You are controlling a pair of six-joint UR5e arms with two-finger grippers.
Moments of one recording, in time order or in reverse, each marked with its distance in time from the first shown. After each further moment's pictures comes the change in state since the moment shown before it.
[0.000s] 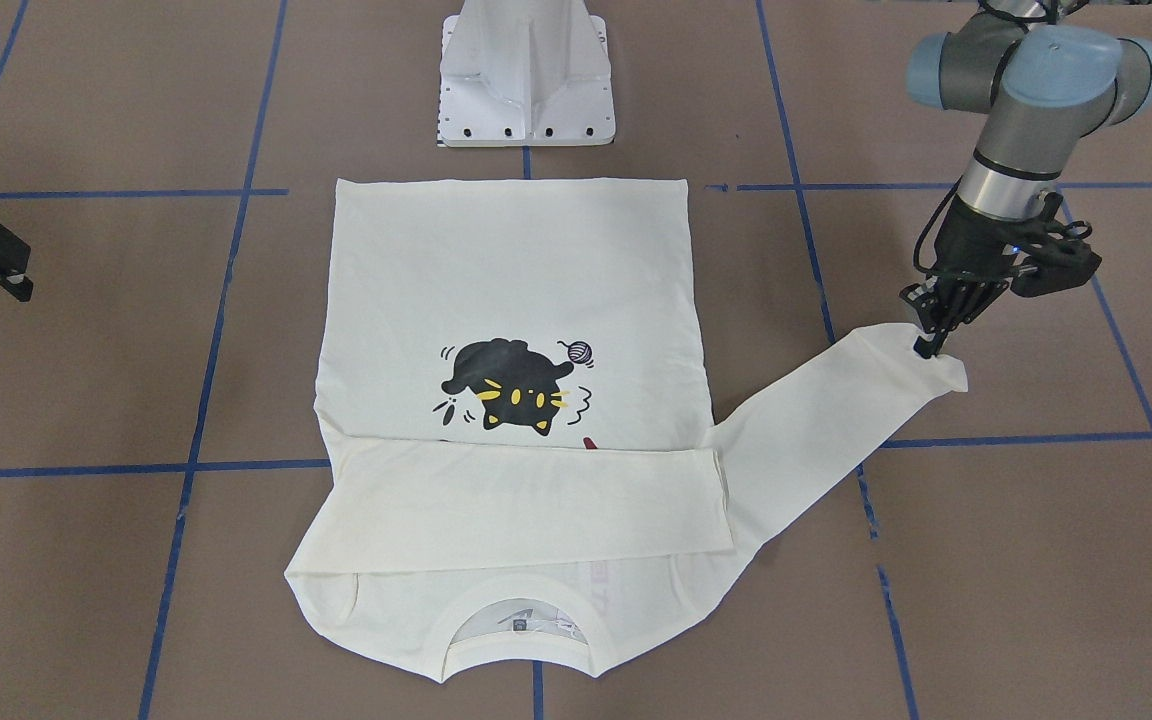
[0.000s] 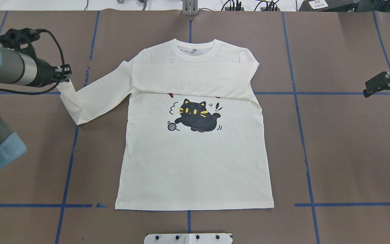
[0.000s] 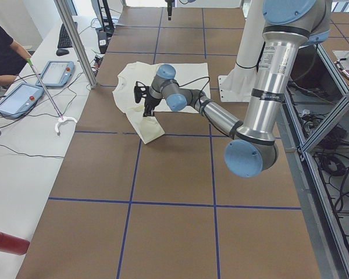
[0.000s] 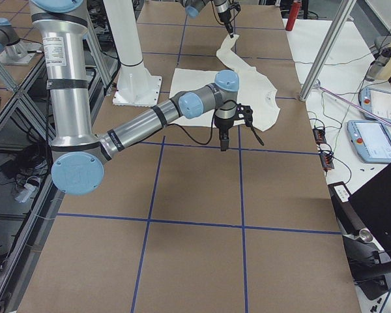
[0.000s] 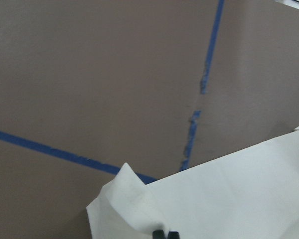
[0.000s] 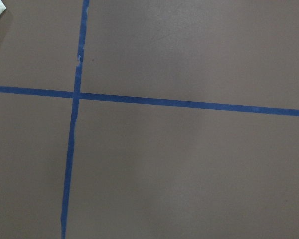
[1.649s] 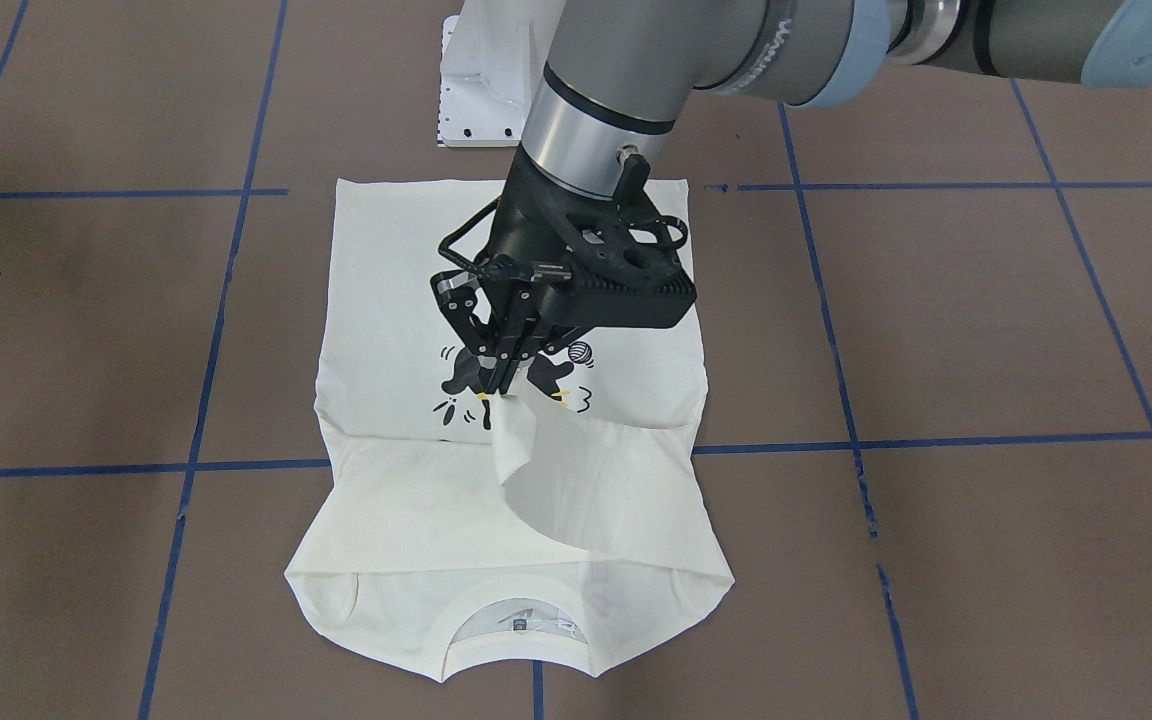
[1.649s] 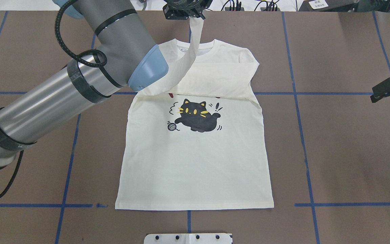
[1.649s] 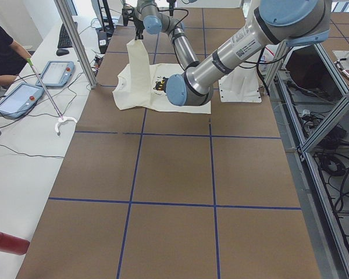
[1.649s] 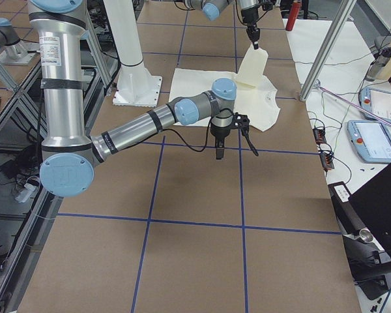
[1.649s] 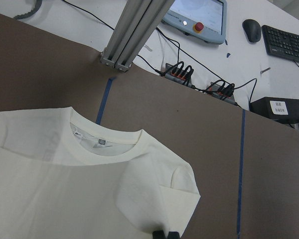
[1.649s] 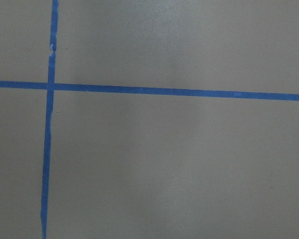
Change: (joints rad) left arm 0.038 -0.761 0.388 0.084 -0.184 -0.201; right arm 0.004 -0.027 -0.011 0.001 -0.006 0.007
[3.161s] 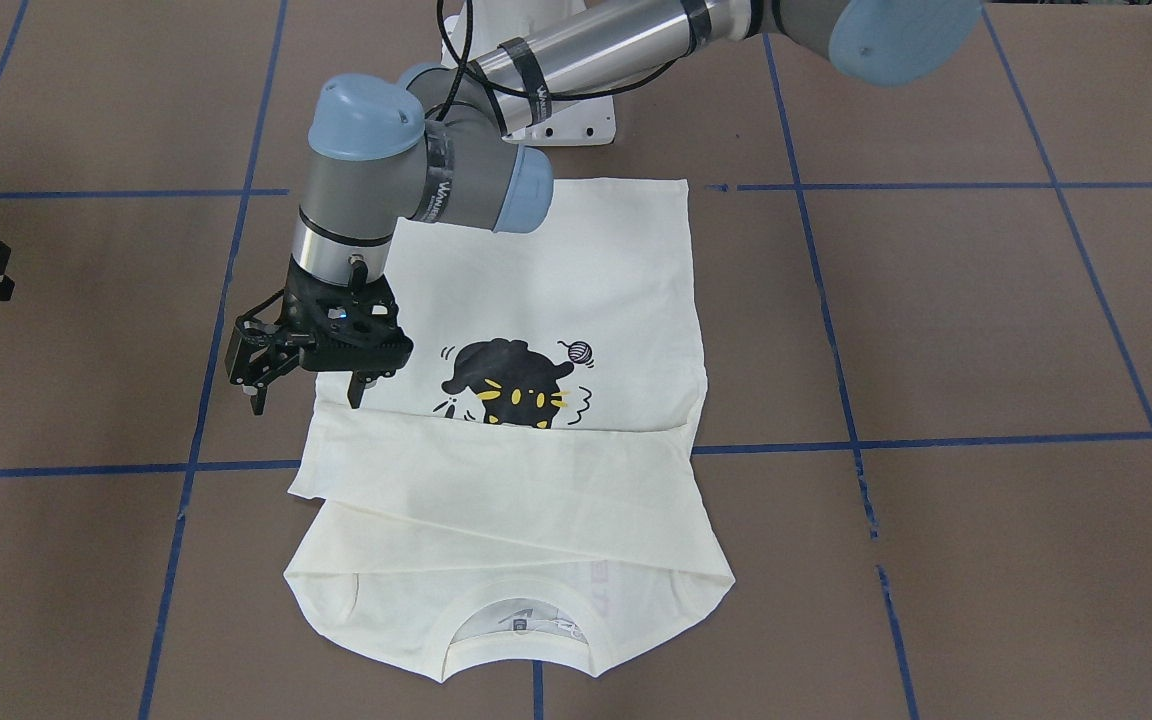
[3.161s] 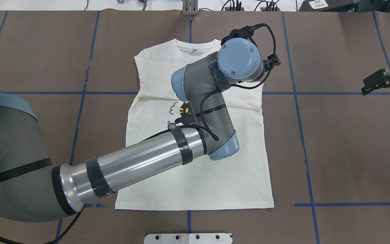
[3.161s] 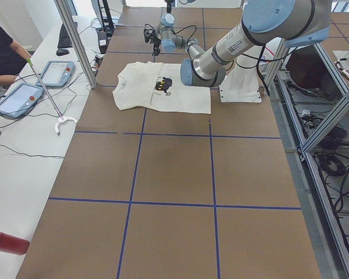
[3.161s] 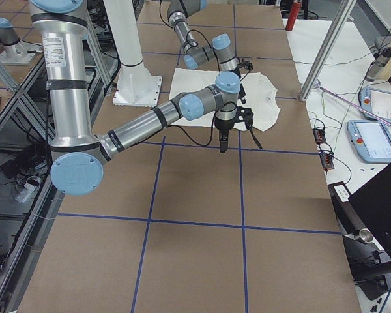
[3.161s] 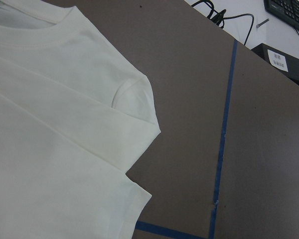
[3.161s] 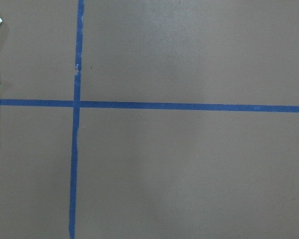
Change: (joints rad) left arm 0.294 -0.189 0.538 -0.422 0.348 -0.121; right arm -0.023 0.051 0.000 0.036 0.013 0.103
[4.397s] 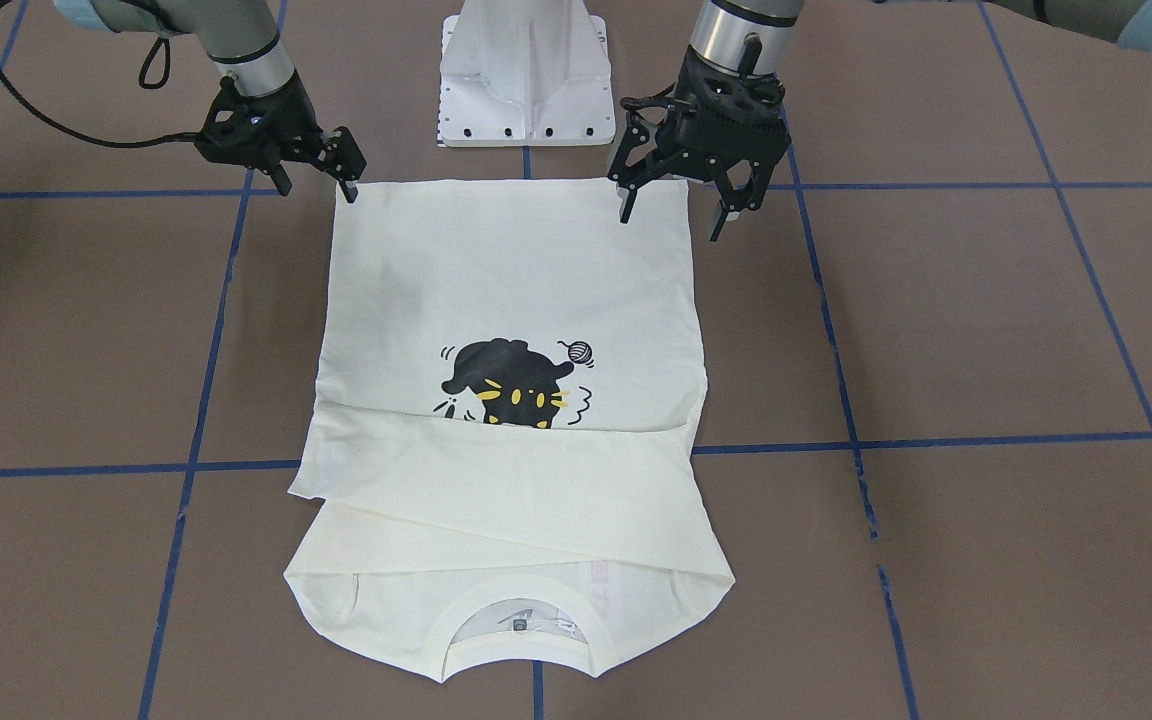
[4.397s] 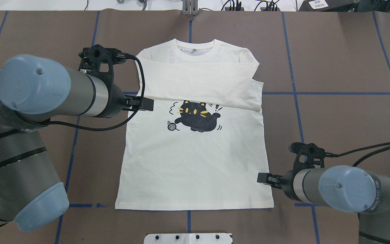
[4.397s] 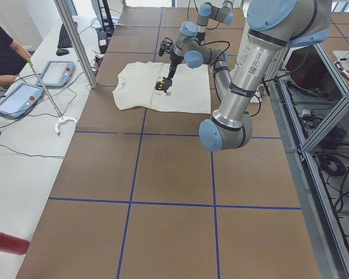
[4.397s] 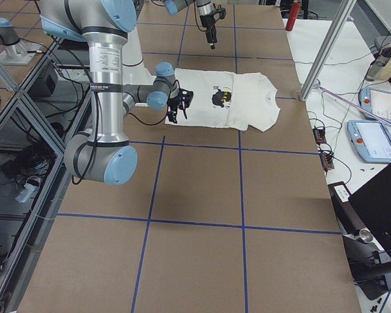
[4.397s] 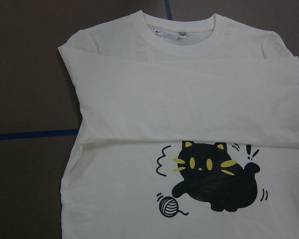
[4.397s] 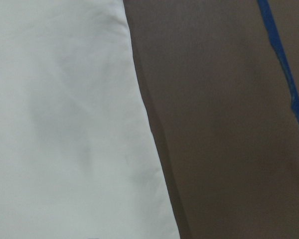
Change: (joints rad) left arm -0.064 0.761 -1.182 0.623 -0.098 0.484; right arm -0.926 -0.061 0.146 0.322 -0.643 1.063
